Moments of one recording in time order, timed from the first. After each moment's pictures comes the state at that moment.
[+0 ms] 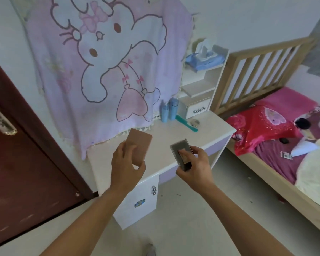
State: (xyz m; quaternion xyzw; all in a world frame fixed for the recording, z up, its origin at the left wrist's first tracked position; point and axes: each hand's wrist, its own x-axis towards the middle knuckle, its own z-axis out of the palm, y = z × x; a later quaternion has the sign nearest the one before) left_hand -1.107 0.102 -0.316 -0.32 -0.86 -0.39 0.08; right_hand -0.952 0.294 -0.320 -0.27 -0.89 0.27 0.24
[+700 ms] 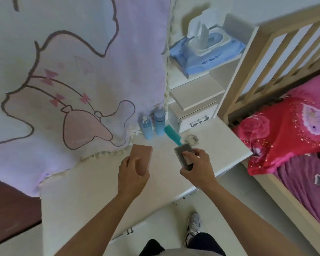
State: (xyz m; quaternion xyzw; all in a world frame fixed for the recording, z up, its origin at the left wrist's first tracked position) left_hand -1.238 0.402 -0.401 -0.17 -0.92 -0.33 -0.10; right_hand -1.120 0.617 -0.412 -0.31 -0.89 0.33 0.06
